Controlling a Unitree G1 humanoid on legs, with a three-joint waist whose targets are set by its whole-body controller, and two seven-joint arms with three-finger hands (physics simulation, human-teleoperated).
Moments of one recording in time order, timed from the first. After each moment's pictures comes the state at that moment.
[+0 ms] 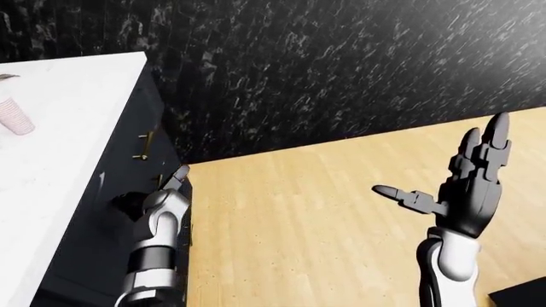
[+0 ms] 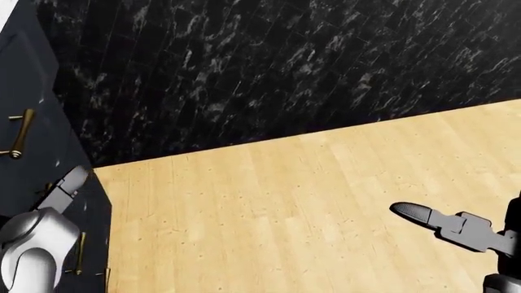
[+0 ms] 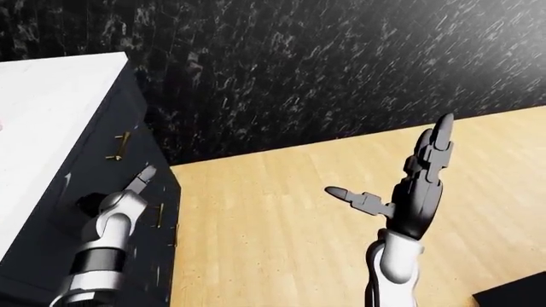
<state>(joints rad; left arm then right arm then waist) -0.56 0.22 0.26 0.53 -0.63 0.33 1.13 -0.02 -0.08 -0.26 -0.26 -0.06 -0.25 -0.25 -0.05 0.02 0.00</state>
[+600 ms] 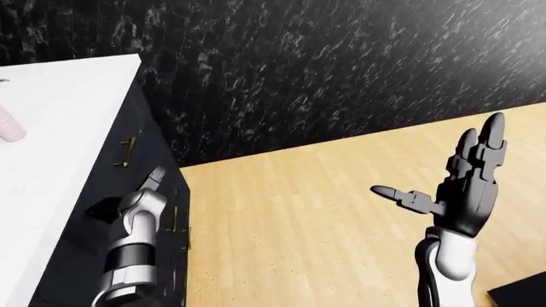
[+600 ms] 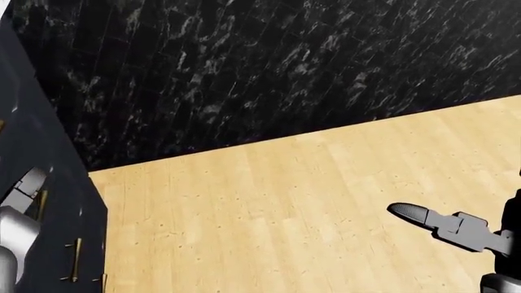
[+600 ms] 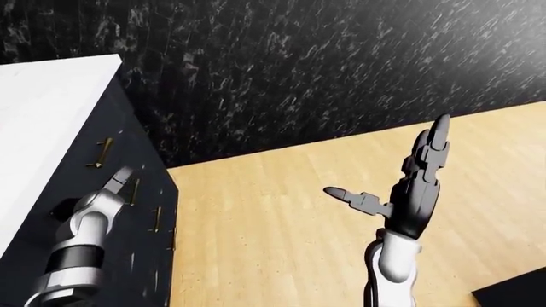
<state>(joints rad) -0.58 0.32 0.31 0.61 -0.71 0.30 1.14 -0.02 -0.08 -0.26 -0.24 -0.07 -0.25 -0.26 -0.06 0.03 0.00</state>
